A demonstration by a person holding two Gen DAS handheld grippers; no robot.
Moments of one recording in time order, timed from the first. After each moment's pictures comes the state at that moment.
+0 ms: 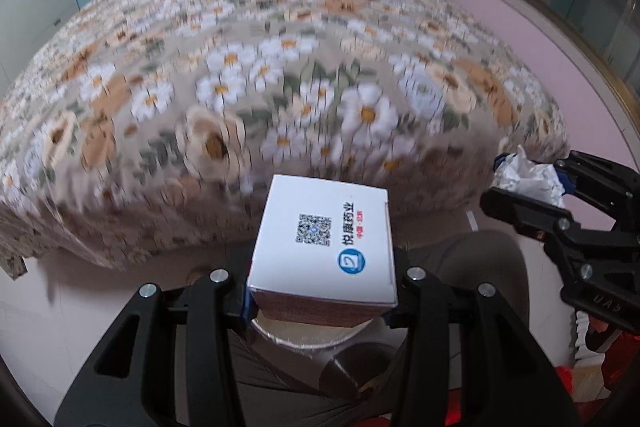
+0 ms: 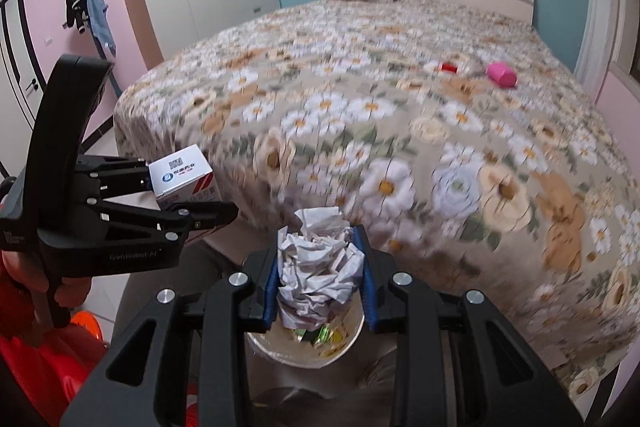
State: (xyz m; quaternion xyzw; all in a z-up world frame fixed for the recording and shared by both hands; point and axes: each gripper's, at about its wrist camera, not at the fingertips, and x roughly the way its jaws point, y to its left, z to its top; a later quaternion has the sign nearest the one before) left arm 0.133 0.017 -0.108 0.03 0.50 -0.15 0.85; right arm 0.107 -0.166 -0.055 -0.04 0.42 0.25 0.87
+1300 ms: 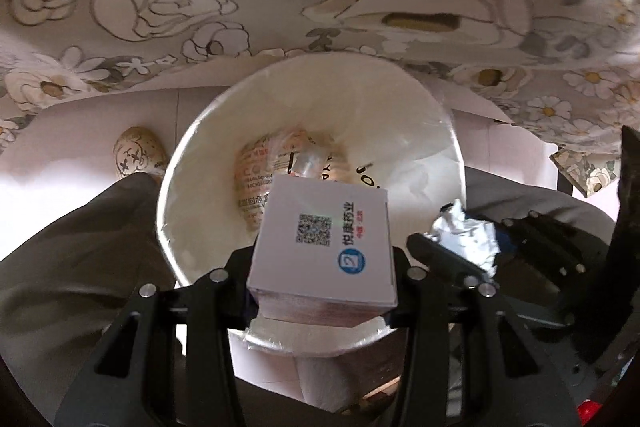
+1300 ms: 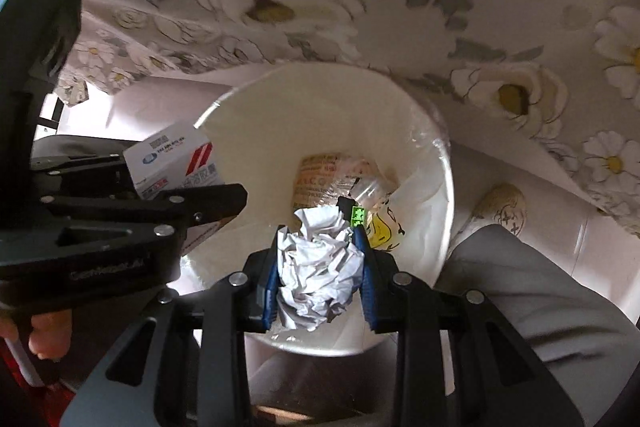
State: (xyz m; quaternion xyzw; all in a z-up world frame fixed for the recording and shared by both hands) left arm 0.214 0.034 -0.385 -0.06 0.72 -0.12 0.67; right arm 0.172 -0.113 -0.350 0.02 0.69 0.19 0.70
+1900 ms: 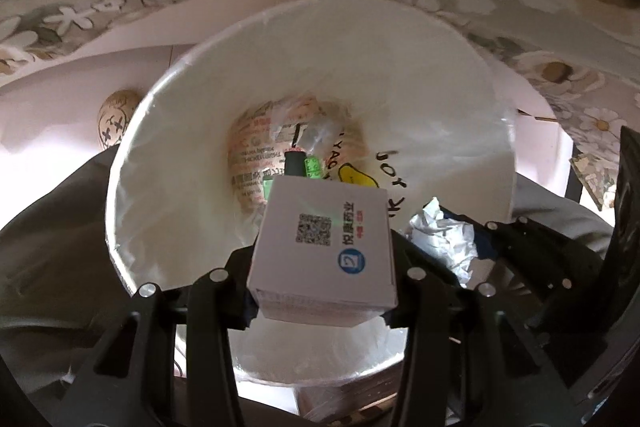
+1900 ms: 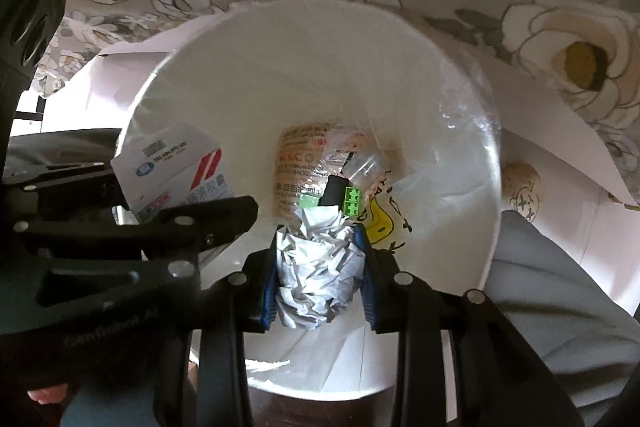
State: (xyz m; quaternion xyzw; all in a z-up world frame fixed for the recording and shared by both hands) left arm 0.231 0.021 -0.446 -0.07 0.78 -0.09 0.62; right arm 0.189 -0.099 -0.411 0.01 0.74 0.17 0.65
